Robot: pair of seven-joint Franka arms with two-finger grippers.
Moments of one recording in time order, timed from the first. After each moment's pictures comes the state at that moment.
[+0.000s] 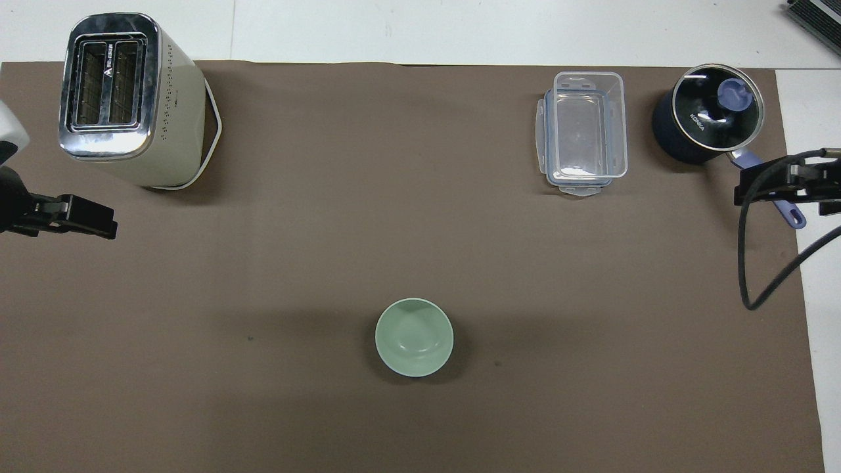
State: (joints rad) left arm 0.06 -0.01 -0.13 -1.59 -0.01 1.53 0.02; right arm -0.04 0.04 0.07 -1.41 -0.04 1.48 0.16
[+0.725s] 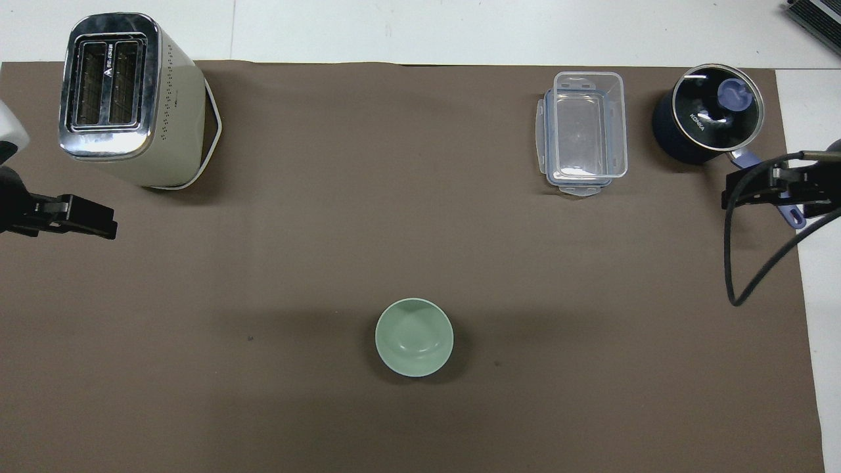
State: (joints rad) left arm 0.06 -0.01 -0.13 -1.59 -0.01 1.53 0.02; right arm -0.04 0.05 0.07 -1.45 -0.04 1.50 0.16
